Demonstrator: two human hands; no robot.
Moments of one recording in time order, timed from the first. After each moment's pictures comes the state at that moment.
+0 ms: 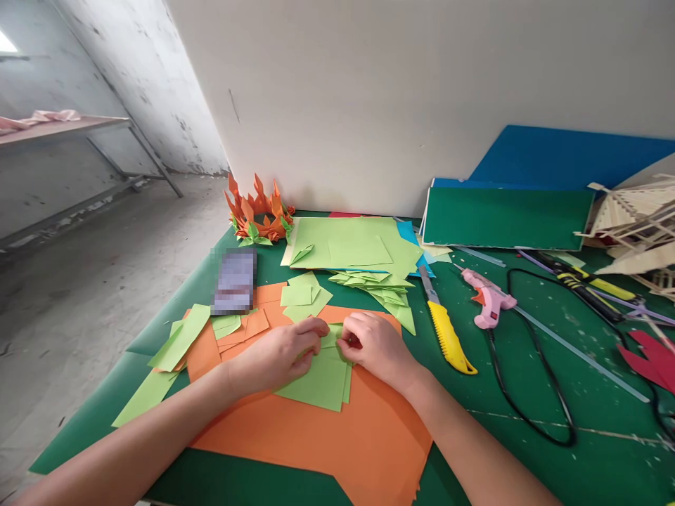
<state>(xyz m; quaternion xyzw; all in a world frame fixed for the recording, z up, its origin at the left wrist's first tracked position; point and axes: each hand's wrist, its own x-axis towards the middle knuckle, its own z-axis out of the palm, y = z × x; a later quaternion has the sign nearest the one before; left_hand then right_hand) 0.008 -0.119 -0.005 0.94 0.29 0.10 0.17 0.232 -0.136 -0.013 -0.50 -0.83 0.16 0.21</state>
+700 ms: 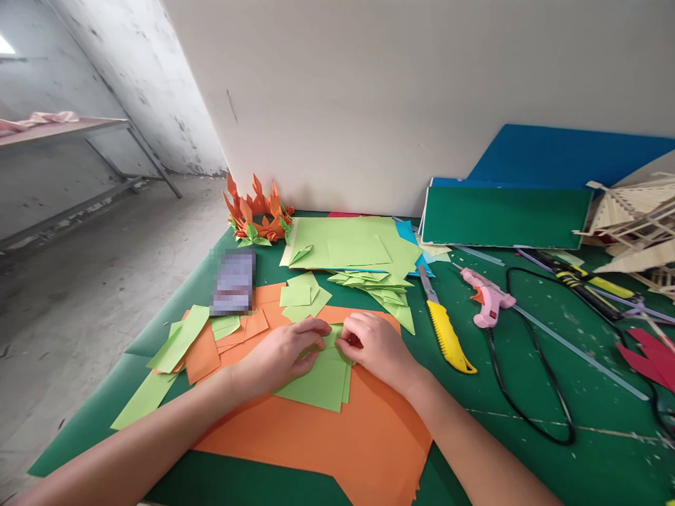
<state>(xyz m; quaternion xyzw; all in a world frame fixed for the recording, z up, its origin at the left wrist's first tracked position) 0.016 -0.122 -0.008 0.91 0.33 0.14 0.22 0.234 -0.137 -0.015 -0.50 -0.82 0.17 0.21</state>
